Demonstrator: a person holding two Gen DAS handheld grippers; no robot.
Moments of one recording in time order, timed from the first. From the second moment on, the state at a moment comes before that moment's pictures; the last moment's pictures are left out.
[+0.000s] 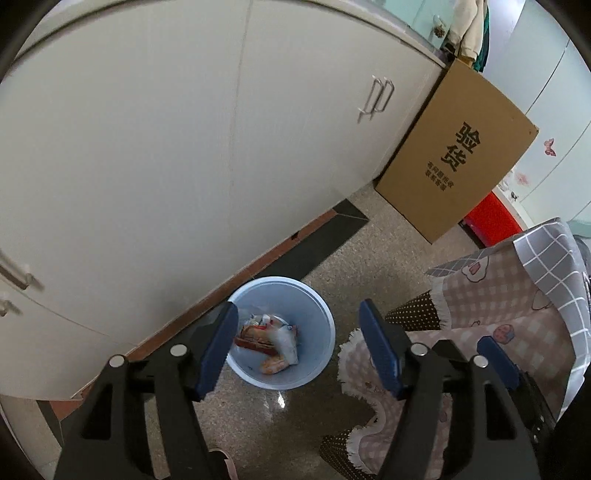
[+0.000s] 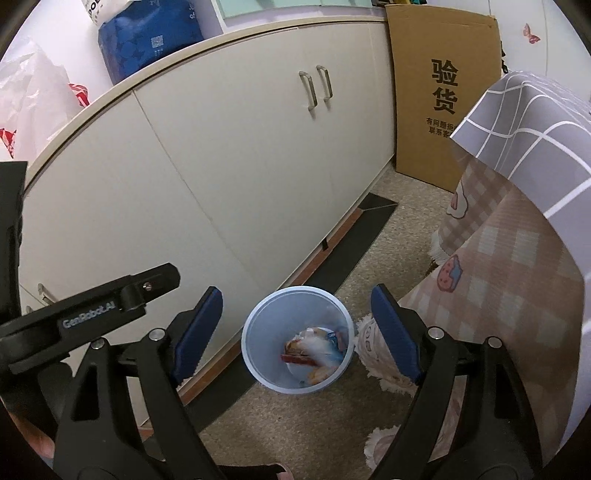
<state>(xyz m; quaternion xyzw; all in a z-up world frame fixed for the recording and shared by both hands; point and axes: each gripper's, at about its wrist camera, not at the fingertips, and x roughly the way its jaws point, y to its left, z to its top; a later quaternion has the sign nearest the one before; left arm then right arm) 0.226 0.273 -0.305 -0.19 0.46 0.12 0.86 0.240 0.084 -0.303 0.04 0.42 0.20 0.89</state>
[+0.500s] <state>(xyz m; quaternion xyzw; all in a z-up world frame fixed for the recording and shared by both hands) 0.143 0.266 -0.196 -0.15 0.35 0.19 0.90 0.197 0.081 -0.225 0.06 0.36 0.24 0.90</state>
